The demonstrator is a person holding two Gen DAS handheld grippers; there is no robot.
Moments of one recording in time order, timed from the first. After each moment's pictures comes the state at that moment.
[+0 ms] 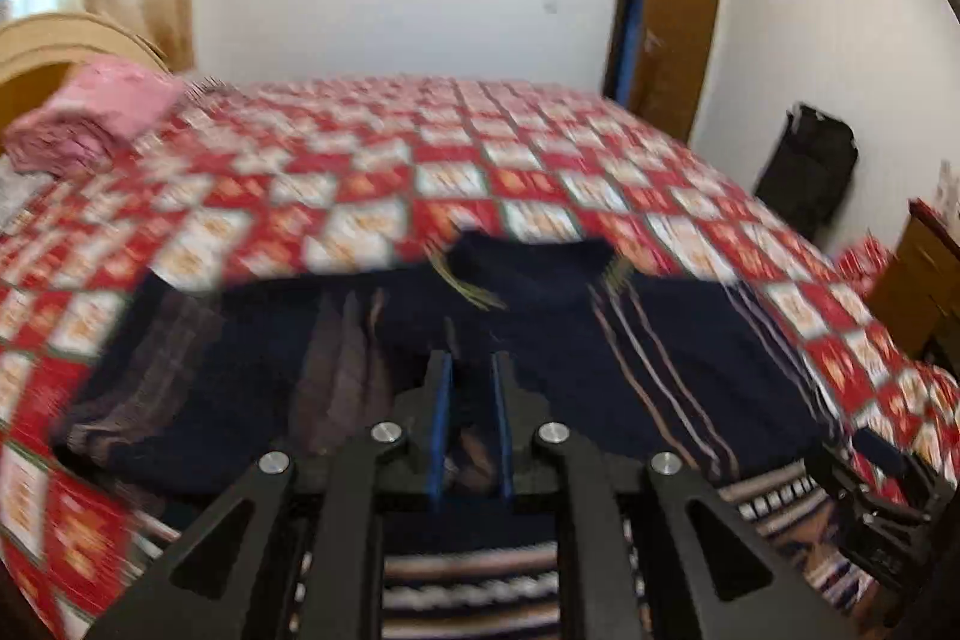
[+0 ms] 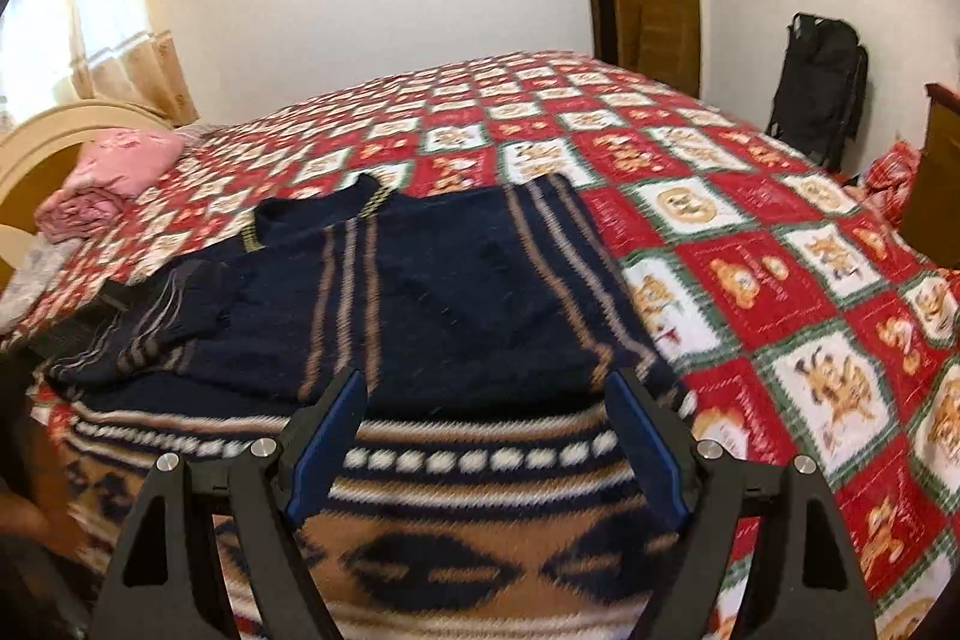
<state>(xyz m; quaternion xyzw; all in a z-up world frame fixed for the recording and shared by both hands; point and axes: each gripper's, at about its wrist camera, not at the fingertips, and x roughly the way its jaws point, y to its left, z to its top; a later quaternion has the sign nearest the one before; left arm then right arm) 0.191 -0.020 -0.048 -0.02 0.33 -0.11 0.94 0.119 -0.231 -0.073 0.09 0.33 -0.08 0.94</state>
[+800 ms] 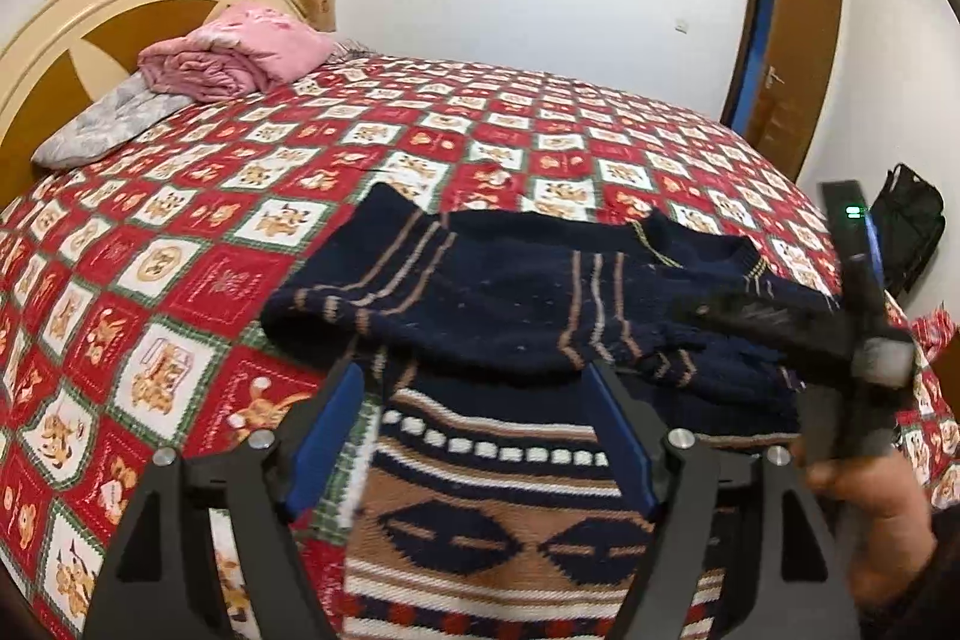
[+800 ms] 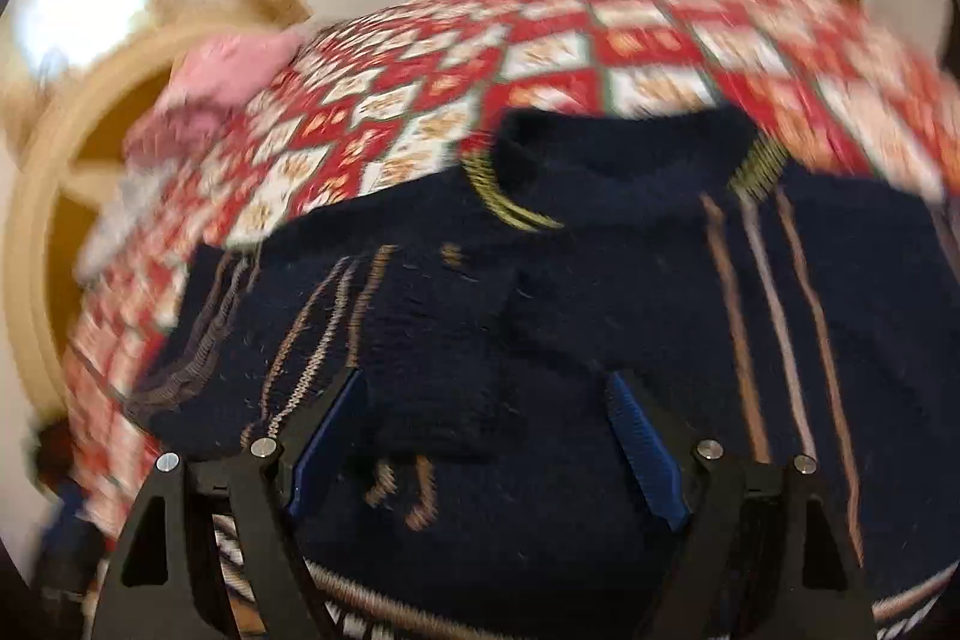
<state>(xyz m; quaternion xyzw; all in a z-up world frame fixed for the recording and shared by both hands) 0.119 0.094 -0.047 -0.07 0.33 0.04 0.94 0.289 -0.077 -0.104 0.09 0.44 0.10 0.89</state>
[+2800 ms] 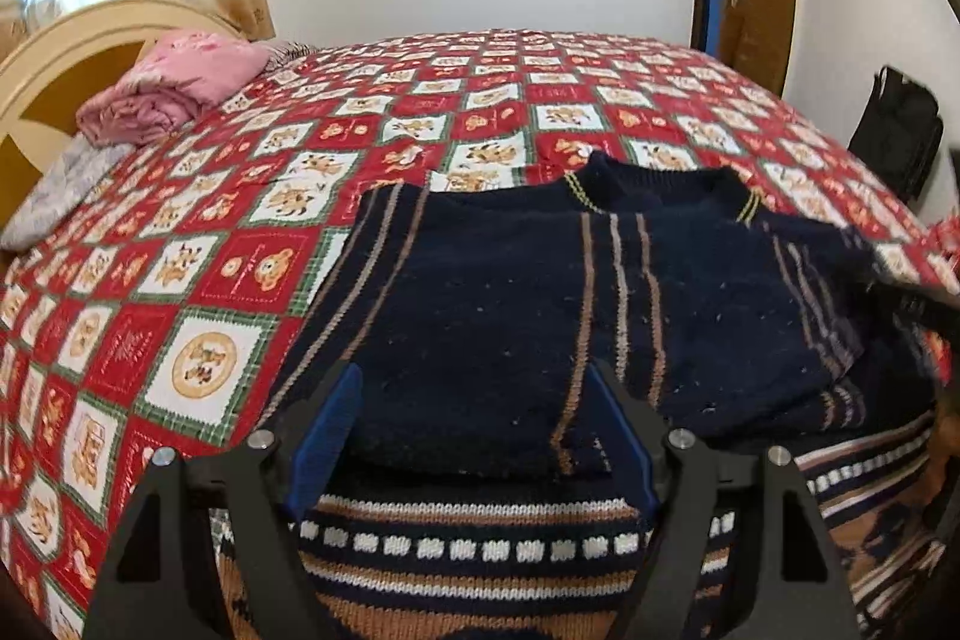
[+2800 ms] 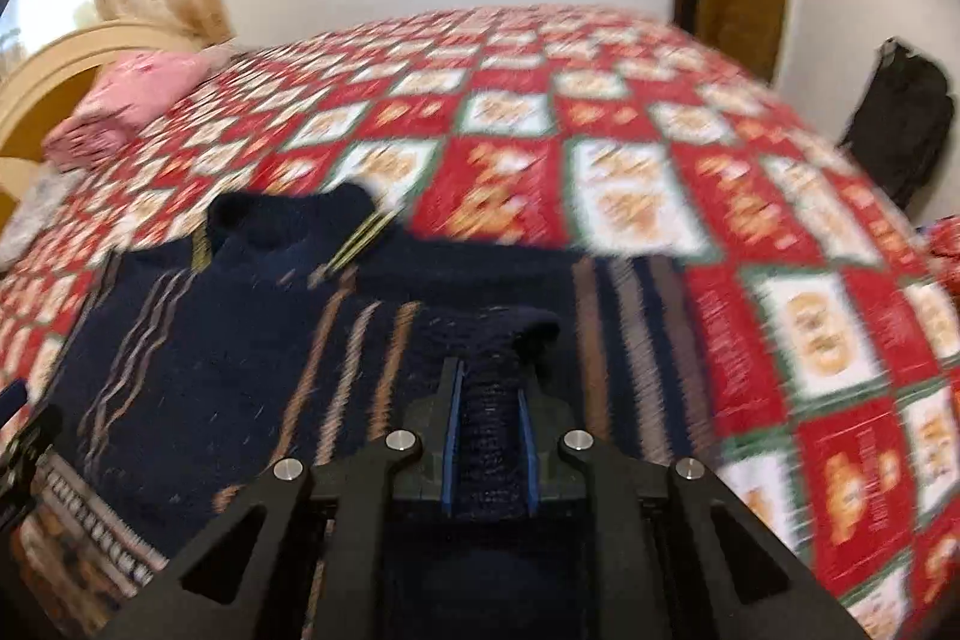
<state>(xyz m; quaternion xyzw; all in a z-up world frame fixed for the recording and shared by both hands) 0.186 0.010 -0.073 0.03 0.37 0.02 0.93 0.275 -0.251 -0.085 0.03 0.40 -0.04 0.92</state>
